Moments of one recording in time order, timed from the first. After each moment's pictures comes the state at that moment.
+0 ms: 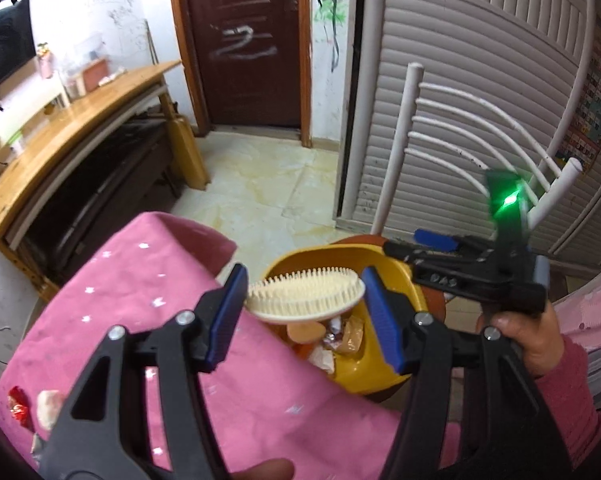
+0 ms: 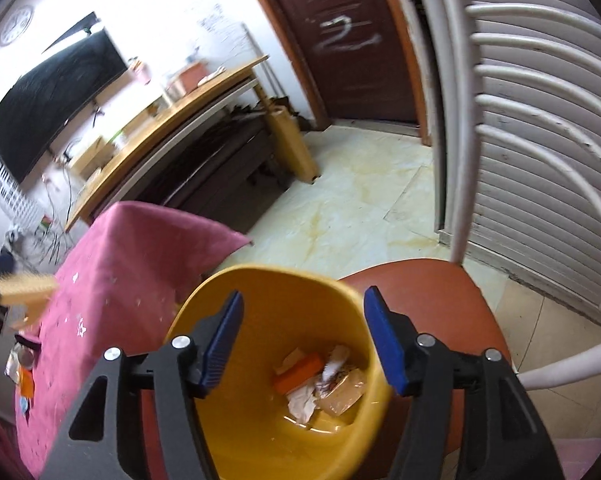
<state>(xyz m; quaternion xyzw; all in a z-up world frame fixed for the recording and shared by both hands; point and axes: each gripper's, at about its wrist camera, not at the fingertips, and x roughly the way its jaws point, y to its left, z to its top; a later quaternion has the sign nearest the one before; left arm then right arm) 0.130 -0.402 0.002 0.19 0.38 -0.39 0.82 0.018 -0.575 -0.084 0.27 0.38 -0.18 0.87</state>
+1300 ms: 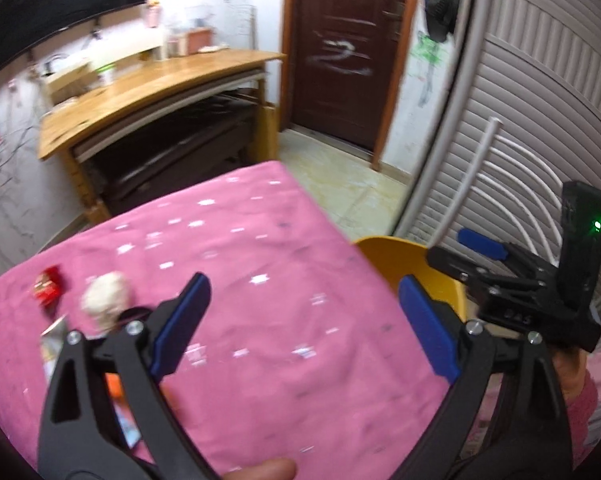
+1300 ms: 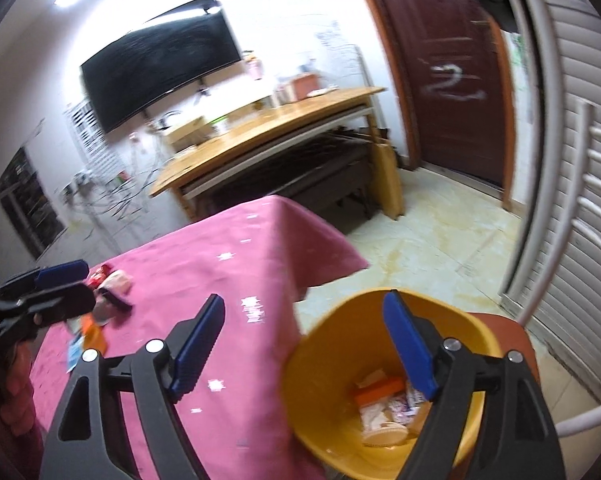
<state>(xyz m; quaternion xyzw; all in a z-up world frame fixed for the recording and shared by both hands) 0.118 -0.260 0.022 0.07 0.38 -0.25 0.89 0.047 -0.450 -0.013 0.17 0.33 -0.02 0.93</state>
